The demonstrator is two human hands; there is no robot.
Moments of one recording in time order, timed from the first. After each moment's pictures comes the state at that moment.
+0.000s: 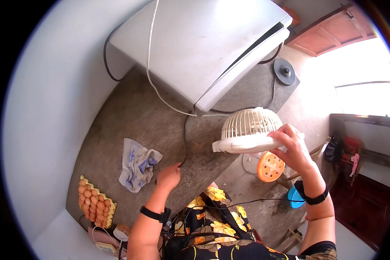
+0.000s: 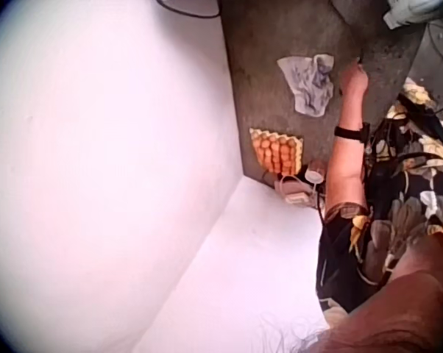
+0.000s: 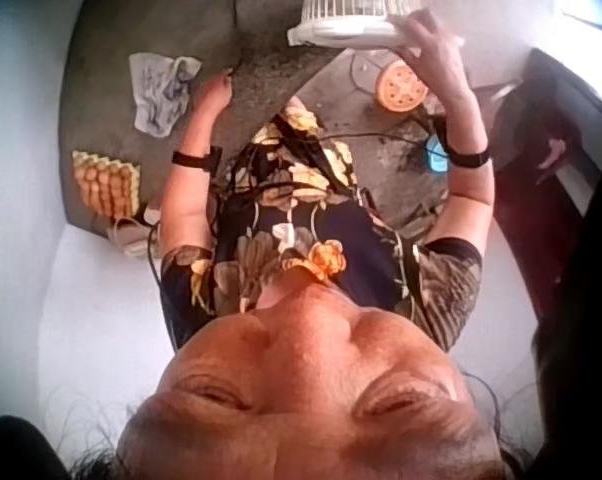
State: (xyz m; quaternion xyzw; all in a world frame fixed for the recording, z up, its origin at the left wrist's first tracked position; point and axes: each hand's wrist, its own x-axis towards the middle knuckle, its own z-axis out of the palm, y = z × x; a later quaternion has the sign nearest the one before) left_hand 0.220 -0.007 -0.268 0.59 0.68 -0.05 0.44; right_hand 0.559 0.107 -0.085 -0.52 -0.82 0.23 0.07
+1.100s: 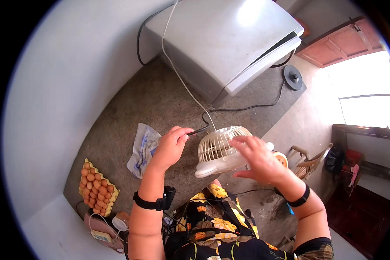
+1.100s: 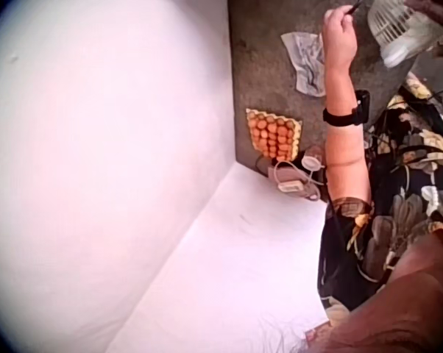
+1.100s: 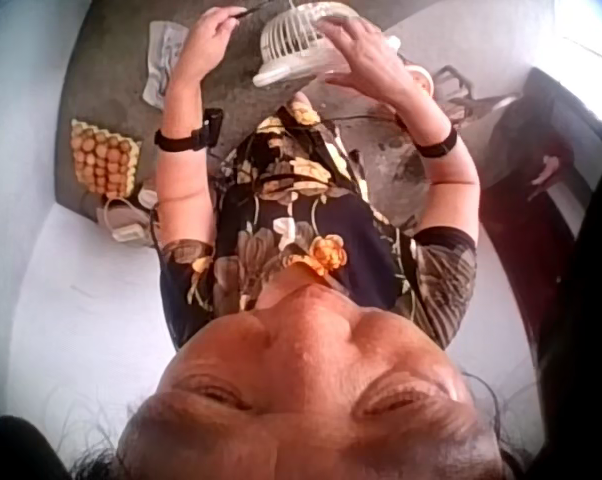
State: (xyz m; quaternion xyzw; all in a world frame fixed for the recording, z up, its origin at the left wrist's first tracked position) left_hand 0.190 0.046 -0.170 0.59 0.57 0.30 0.49; right_hand 0.446 0.058 -0.087 -0.40 -0.87 0.29 0.07
